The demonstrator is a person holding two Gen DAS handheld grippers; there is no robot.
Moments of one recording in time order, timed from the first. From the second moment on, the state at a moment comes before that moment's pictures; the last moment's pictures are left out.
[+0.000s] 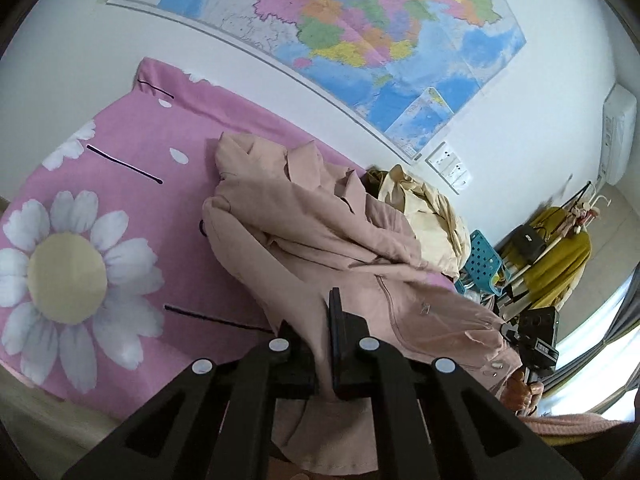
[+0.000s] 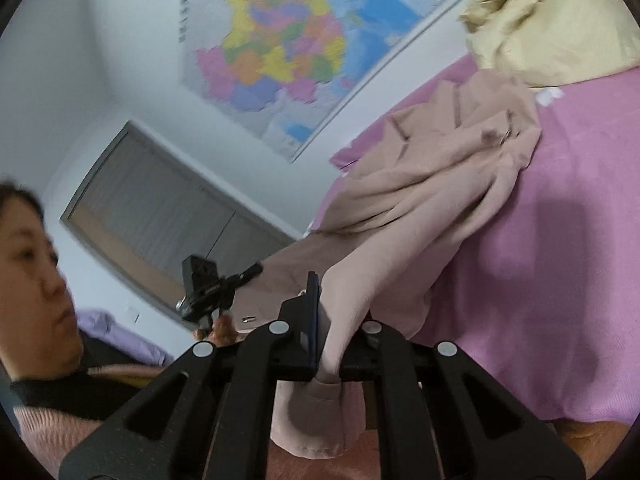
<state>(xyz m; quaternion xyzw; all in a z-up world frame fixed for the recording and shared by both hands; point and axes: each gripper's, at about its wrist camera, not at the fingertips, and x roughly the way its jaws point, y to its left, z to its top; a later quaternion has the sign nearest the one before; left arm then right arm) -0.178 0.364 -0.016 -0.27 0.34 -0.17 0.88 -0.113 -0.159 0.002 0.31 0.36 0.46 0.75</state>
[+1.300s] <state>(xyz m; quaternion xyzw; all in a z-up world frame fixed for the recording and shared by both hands) 0.110 0.401 0.003 -0.16 0.43 -0.08 0.89 0.156 -0.132 0.040 0.25 0.35 0.31 0.85</state>
